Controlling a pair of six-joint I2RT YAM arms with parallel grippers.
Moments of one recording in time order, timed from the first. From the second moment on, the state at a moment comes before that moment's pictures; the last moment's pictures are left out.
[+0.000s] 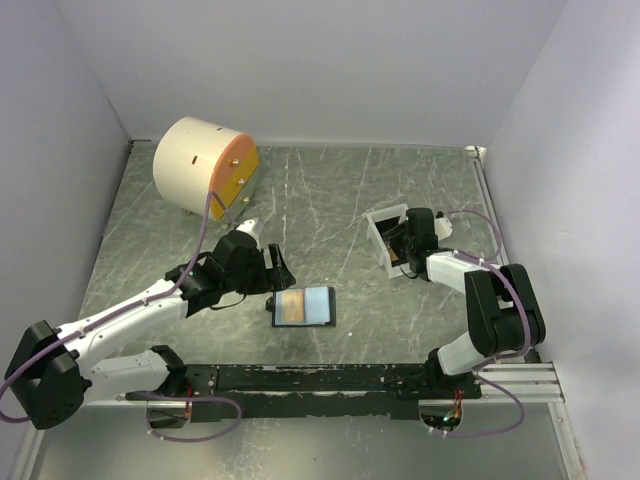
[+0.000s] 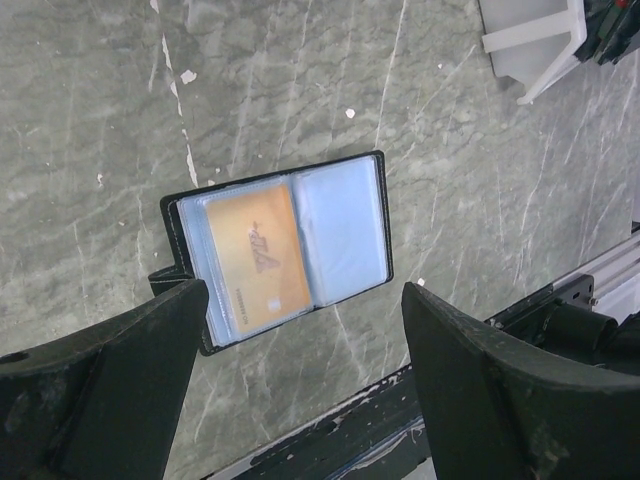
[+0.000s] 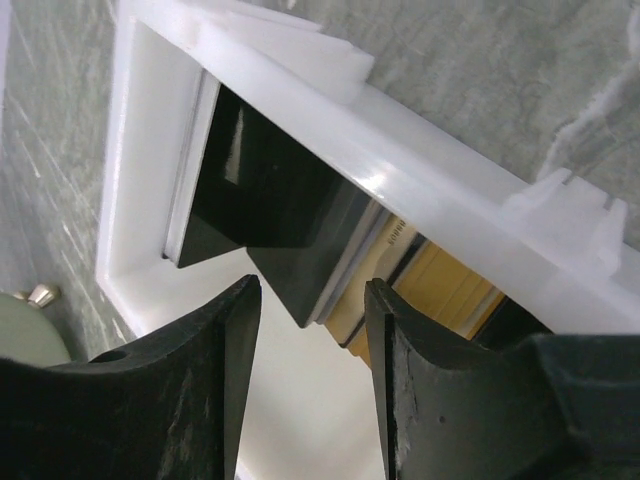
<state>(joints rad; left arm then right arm) -0.77 1.10 0.70 -0.30 -0.02 -0.79 0.19 1.52 0.63 0.15 0.15 1.07</state>
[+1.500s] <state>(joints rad) -0.77 1.17 0.76 -0.20 0.09 -0.77 0.25 1.33 1.03 -0.37 0.11 0.67</state>
